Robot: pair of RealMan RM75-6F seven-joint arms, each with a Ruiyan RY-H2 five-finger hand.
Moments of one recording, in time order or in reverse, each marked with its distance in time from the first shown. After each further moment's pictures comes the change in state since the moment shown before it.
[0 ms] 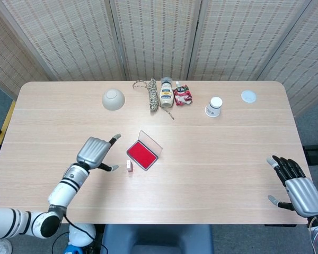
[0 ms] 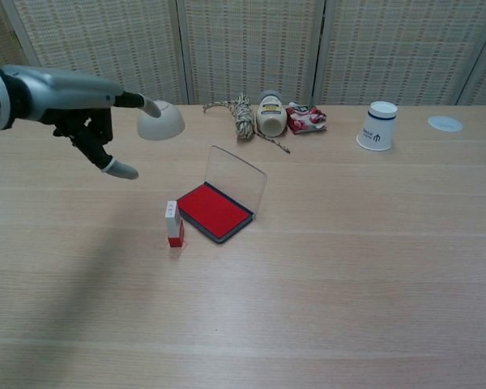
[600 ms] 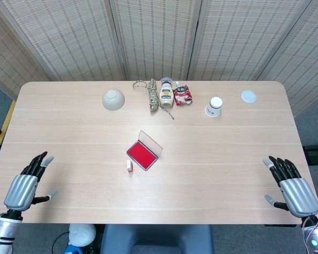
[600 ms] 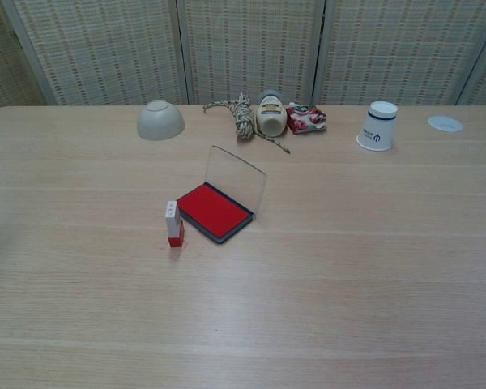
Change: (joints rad) left arm 0.711 -0.034 0.165 0.383 0.679 0.494 -0.572; right arm -0.008 -0.038 0.009 -0.030 0.016 0.007 -0.129
